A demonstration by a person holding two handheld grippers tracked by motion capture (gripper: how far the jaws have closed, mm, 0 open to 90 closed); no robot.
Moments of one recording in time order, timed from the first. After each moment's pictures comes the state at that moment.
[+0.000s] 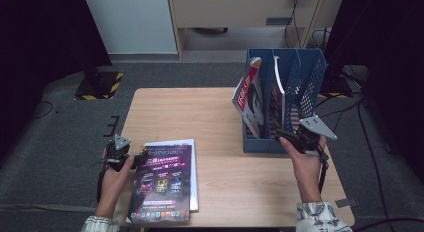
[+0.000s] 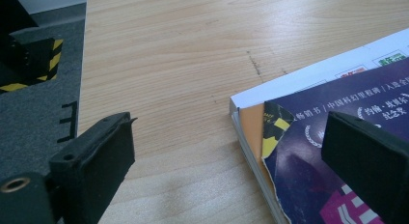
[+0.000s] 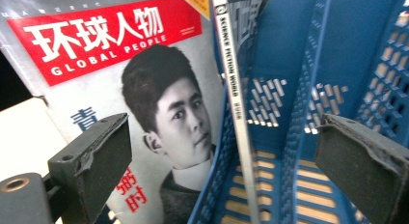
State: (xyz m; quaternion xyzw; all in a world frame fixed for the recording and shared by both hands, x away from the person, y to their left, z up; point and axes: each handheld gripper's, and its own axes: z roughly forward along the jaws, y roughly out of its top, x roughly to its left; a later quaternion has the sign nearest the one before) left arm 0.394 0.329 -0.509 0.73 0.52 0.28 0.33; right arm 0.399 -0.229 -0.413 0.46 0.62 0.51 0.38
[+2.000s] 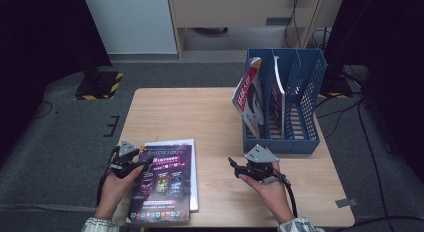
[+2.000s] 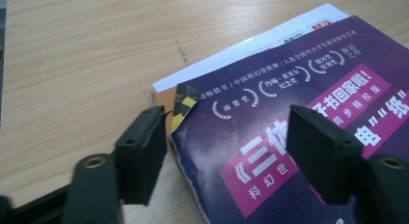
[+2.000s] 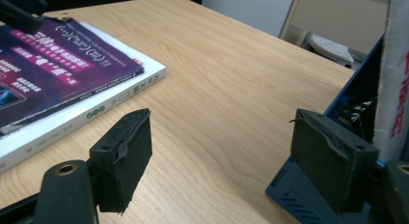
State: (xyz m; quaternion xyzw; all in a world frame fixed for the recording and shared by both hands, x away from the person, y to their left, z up) left arm 0.375 0.310 -0.505 0.78 0.47 0.23 0.35; right arm 0.358 -0.122 -0.482 0.31 0.78 0.47 0.27
